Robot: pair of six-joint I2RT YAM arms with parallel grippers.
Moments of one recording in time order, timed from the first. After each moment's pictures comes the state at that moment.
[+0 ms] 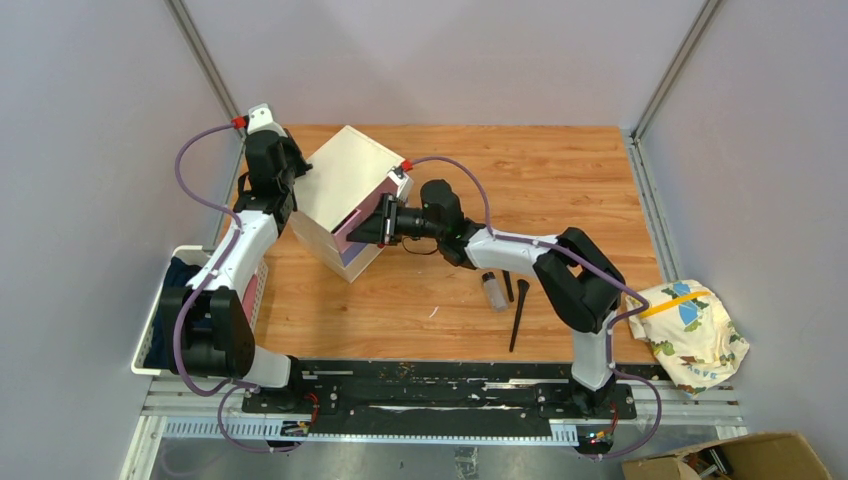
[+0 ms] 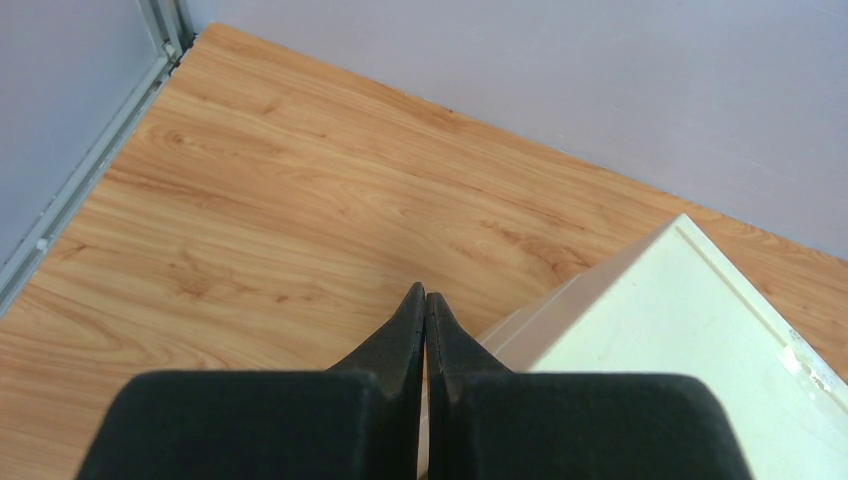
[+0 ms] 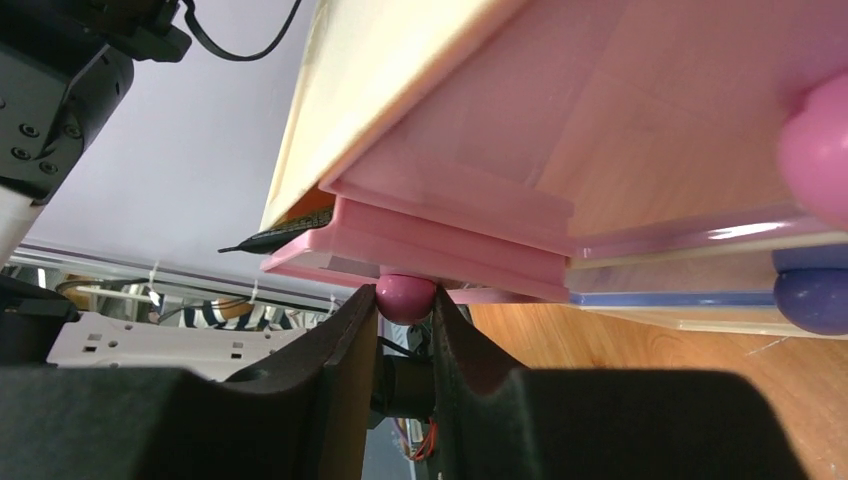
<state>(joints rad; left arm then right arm) -0.03 1.43 1.08 0.11 -0.14 -0.32 0.82 1.91 1.24 0.62 -0.59 1.00</state>
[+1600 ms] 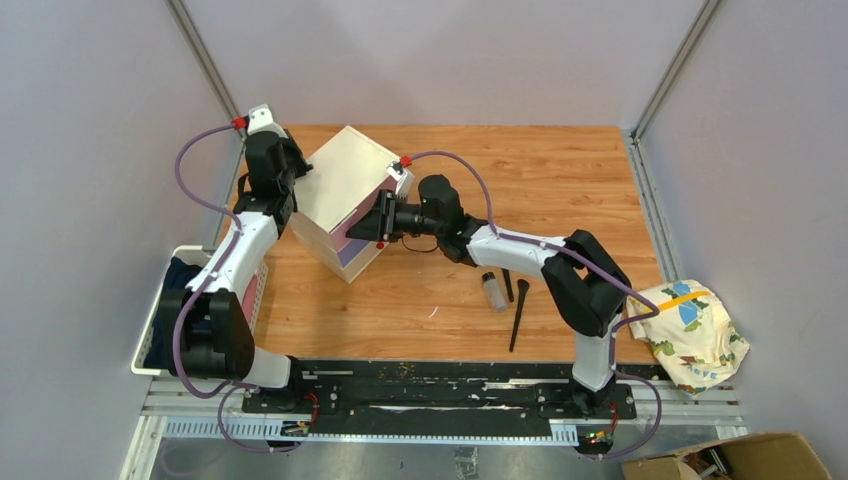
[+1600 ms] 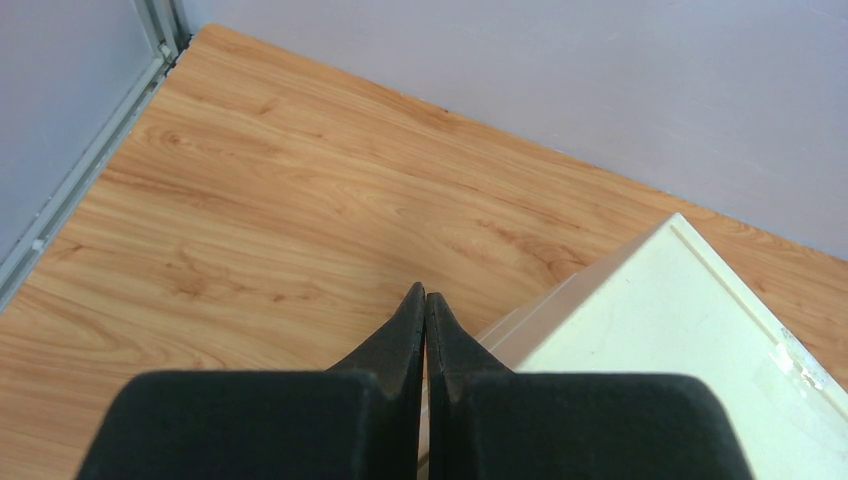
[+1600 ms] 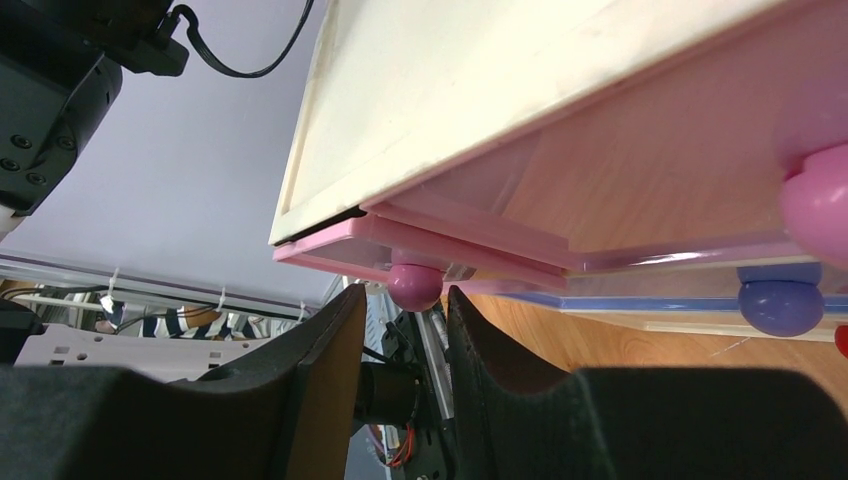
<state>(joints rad) -0.03 1.42 1.07 0.12 -0.14 -0.33 0.83 1.88 1.27 0.51 -0.55 0.90</state>
